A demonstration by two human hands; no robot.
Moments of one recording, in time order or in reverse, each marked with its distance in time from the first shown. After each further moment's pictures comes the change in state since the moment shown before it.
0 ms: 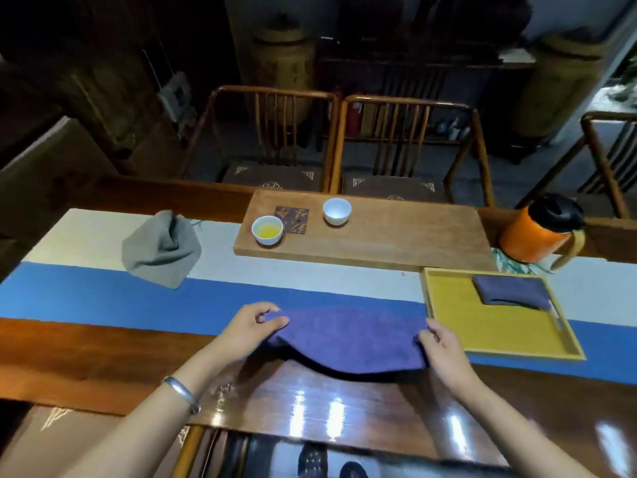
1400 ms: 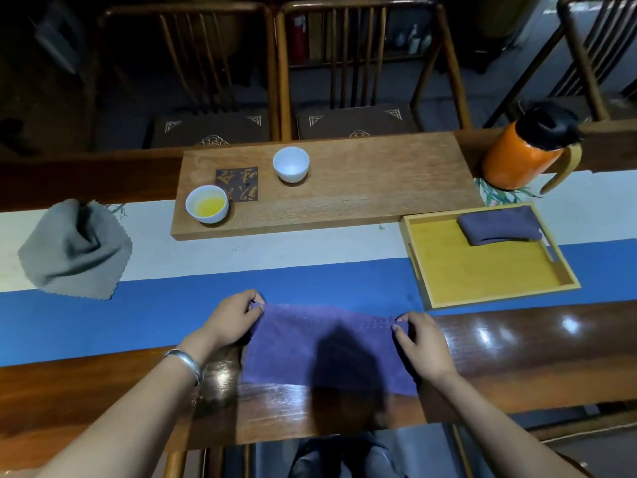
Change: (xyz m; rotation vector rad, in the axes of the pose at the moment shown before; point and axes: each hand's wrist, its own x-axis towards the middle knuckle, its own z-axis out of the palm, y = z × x) left_hand 0.104 -0.078 0.014 0.613 -0.198 -0.064; right_hand 0.014 0.103 0.034 -0.437 0.105 0.086
